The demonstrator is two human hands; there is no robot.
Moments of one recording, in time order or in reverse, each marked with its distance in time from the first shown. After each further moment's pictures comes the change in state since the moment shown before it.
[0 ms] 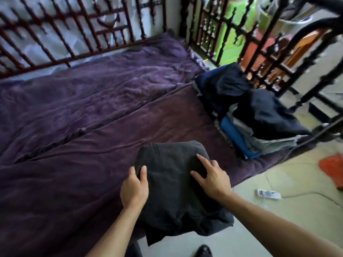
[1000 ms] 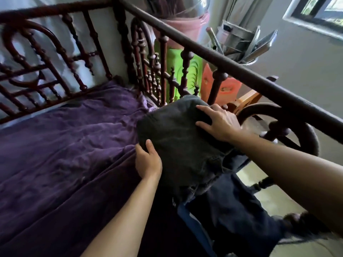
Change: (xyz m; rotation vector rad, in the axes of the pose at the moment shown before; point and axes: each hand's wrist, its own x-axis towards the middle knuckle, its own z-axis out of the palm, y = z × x) left_hand 0.225 0.470 0.156 -0.511 0.018 0.000; right_hand 0.435 0.139 -0.346 -0.282 0.312 -0.188
